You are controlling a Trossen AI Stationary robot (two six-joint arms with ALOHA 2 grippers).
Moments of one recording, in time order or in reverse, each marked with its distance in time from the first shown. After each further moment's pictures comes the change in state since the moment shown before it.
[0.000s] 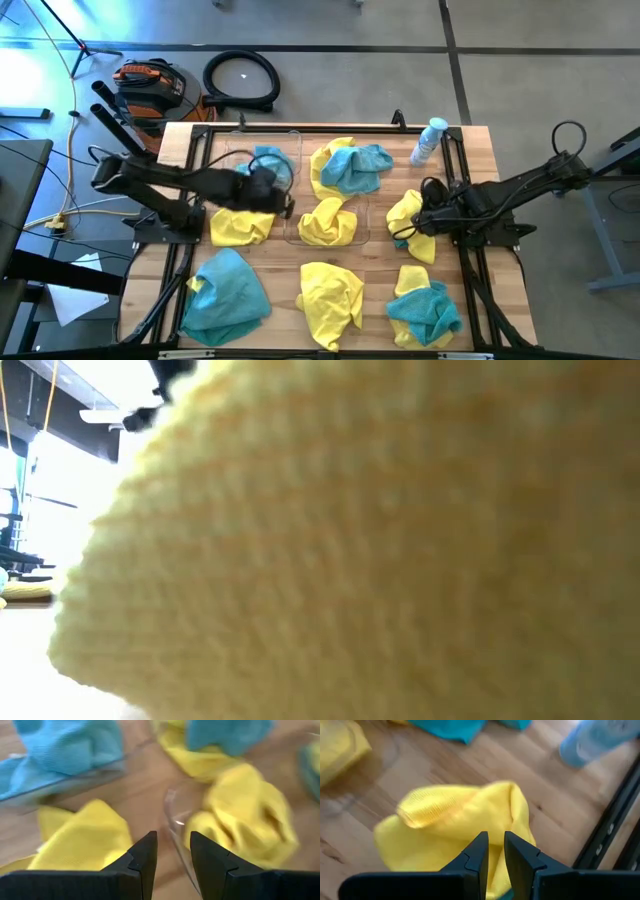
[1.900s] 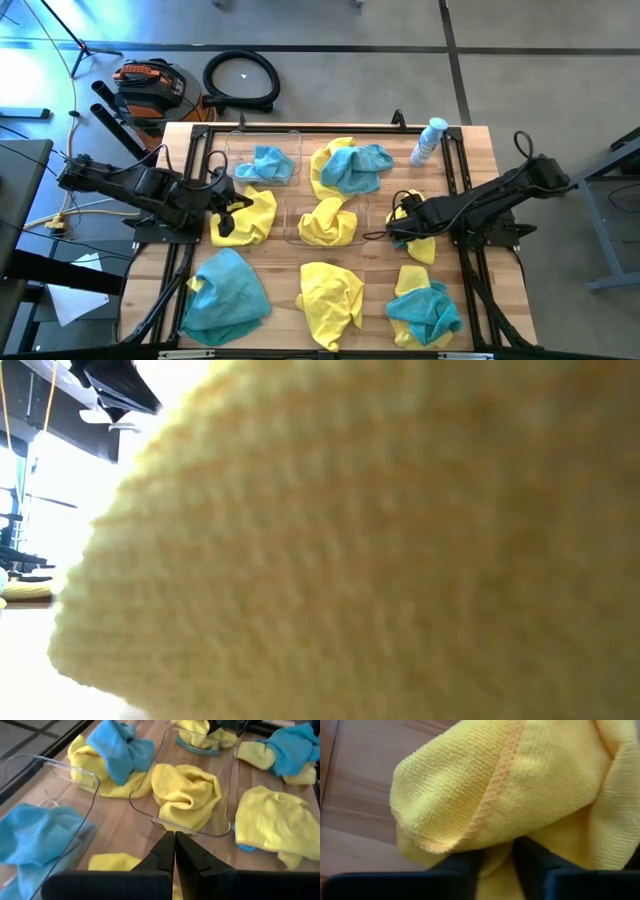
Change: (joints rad) left arm -0.112 -0.673 -0.404 0.246 0.051 0.805; right arm -0.090 0.394 -0.018 0.280 -0.280 0.340
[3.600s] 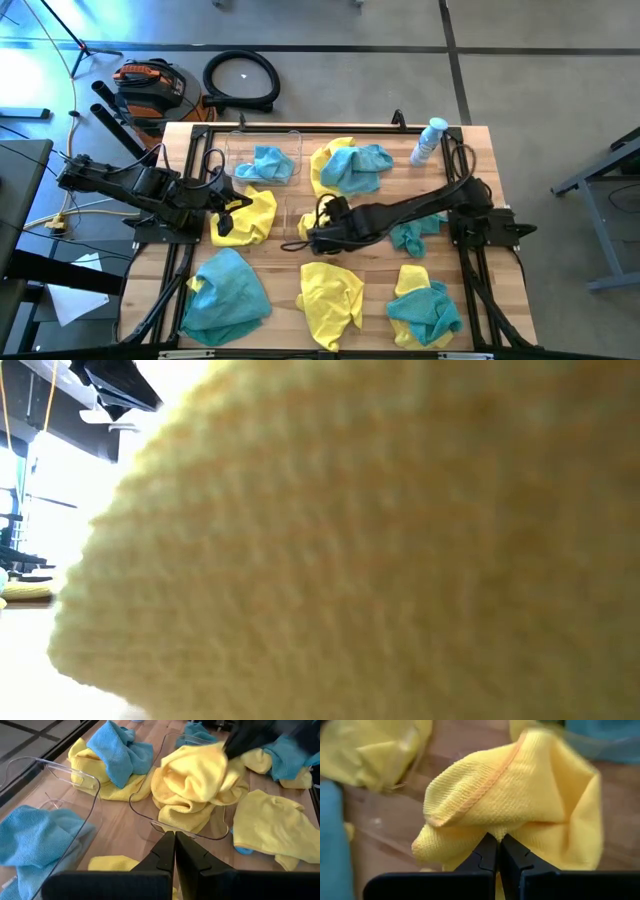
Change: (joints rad) left arm 0.000 -0.009 0.001 0.008 -0.001 -0.013; right arm 0.005 0.649 1.074 -0.151 0.185 -0.115
